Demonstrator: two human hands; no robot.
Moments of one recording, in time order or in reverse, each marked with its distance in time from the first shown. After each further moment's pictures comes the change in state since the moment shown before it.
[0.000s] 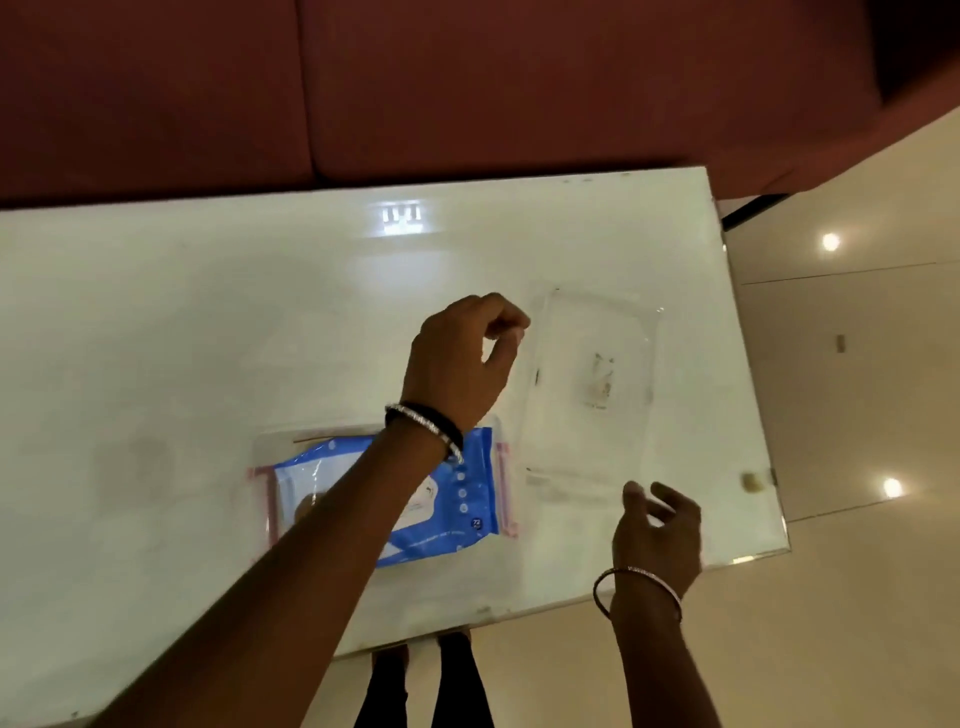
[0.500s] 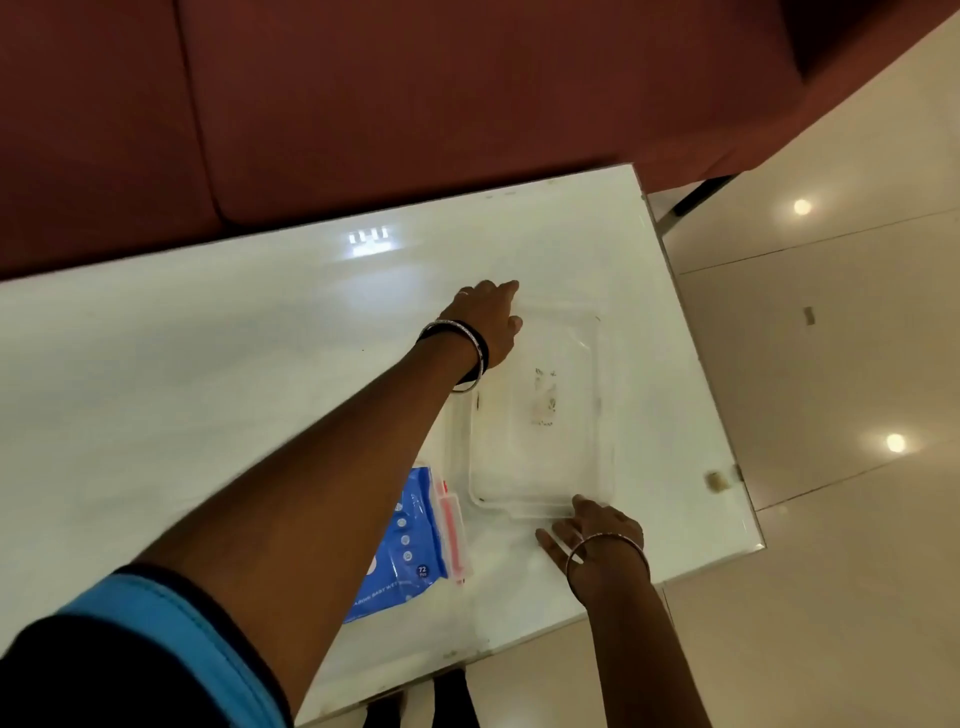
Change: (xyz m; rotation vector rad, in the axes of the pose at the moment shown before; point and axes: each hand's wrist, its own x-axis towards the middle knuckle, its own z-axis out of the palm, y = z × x) left_hand 0.115 -0.001 0.102 0.453 -0.623 -0.083; right_hand 0.048 -0.008 0.011 0.553 -0.377 0.702
